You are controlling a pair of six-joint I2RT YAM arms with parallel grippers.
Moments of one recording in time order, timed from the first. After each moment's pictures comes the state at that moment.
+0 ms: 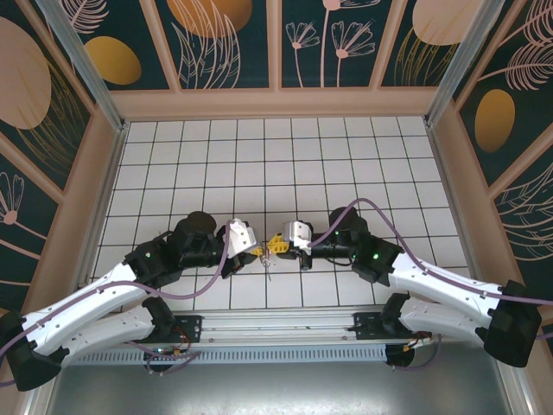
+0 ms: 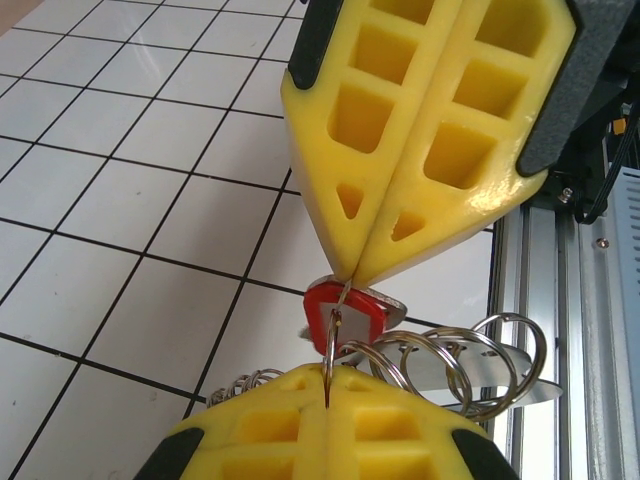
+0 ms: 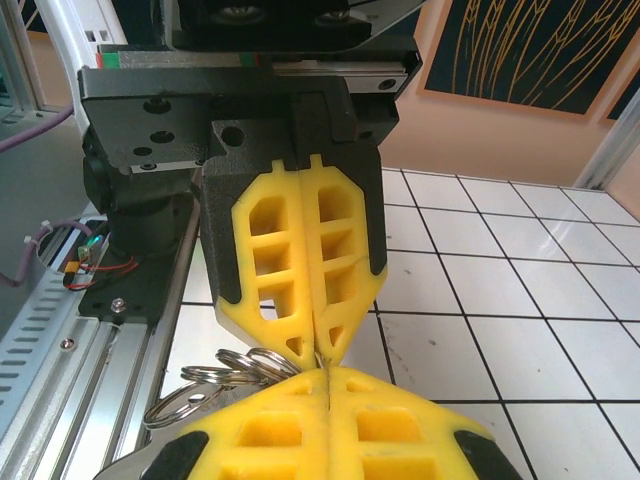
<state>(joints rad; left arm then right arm) -0.92 0.84 0.73 -0.45 0.29 0.21 0.96 0.97 0.60 0.12 -0.52 -0.34</state>
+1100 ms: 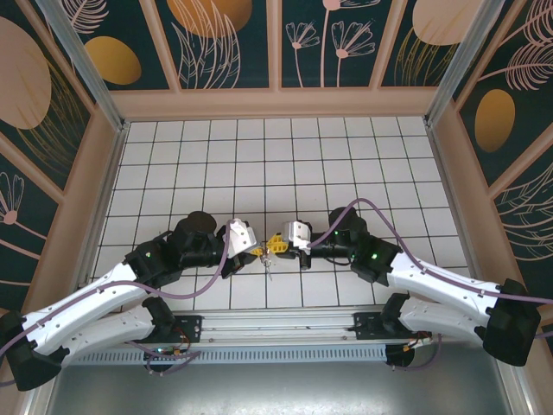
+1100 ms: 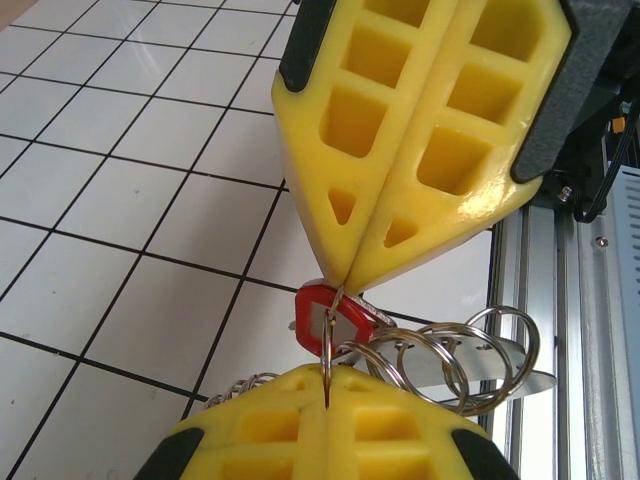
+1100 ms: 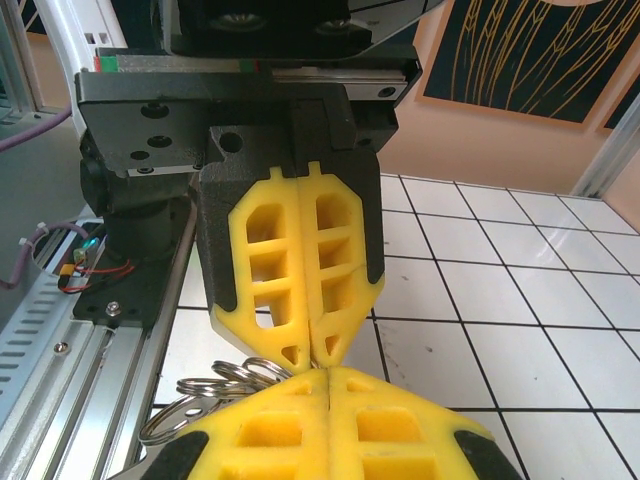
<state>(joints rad) -0.92 0.84 0.73 -0.45 0.29 0.21 0.96 0.98 0.59 0.15 -0.52 -0.35</state>
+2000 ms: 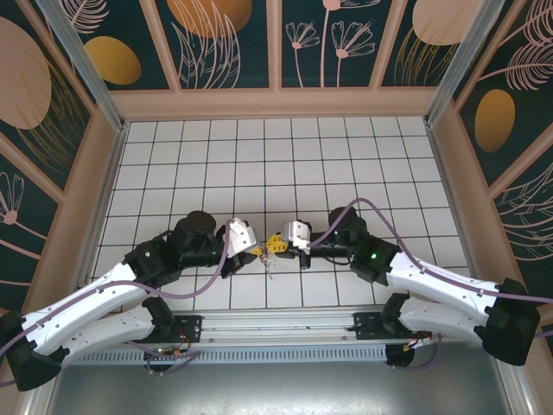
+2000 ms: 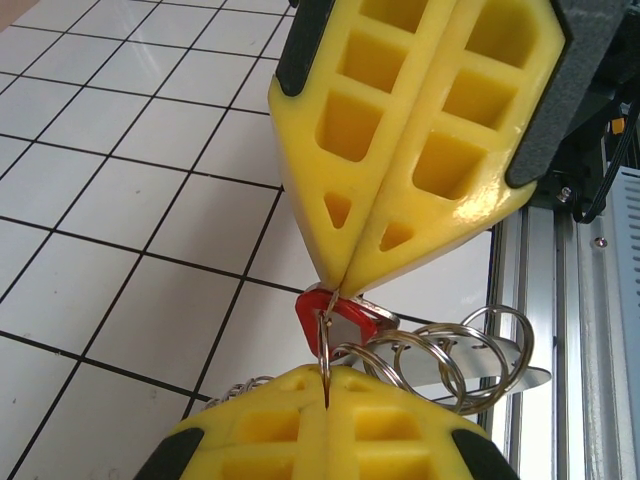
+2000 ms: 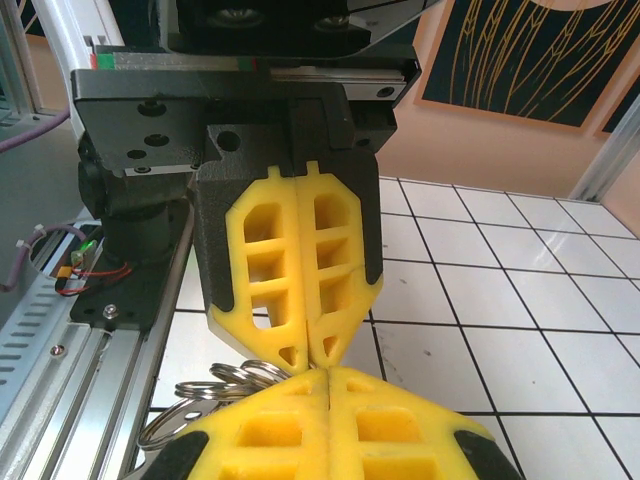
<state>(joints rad) -0.92 0.84 0.74 -0.46 0.29 0.21 0.96 0.99 0.59 0.17 -0.53 -0.35</state>
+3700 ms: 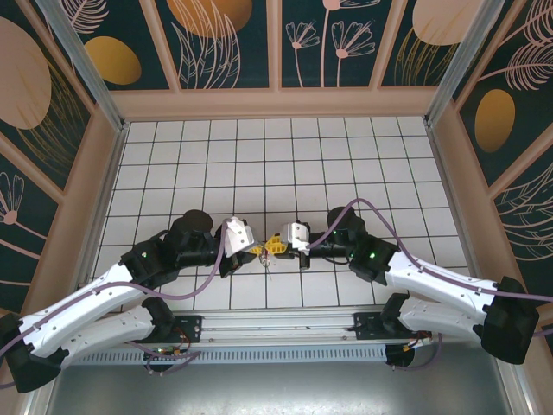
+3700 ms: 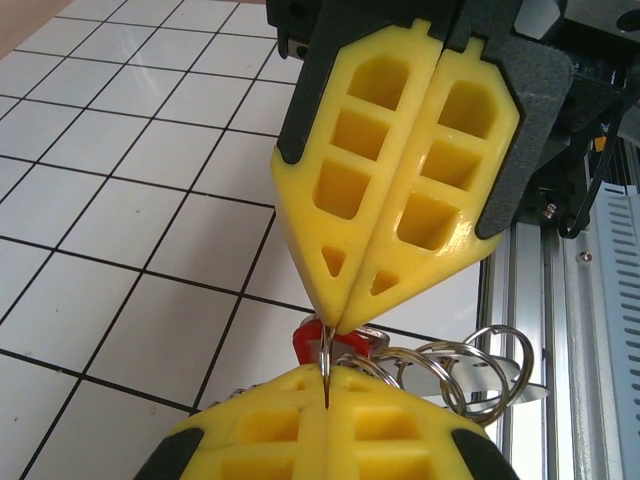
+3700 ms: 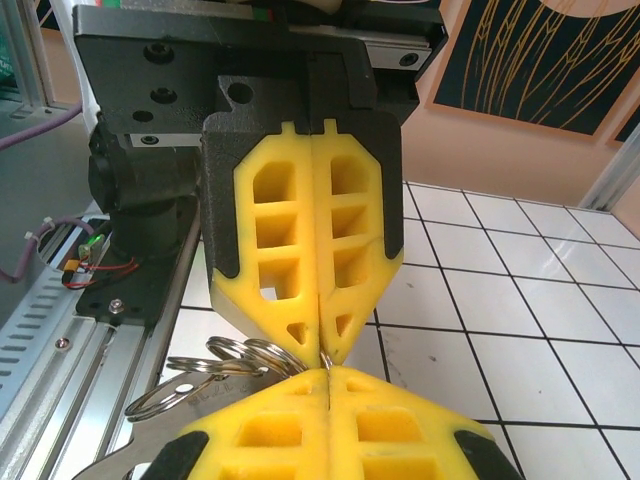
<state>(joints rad) -0.92 0.82 0.75 -0.46 0.31 0.21 0.96 1.00 0.59 0.17 -0.55 -0.37</state>
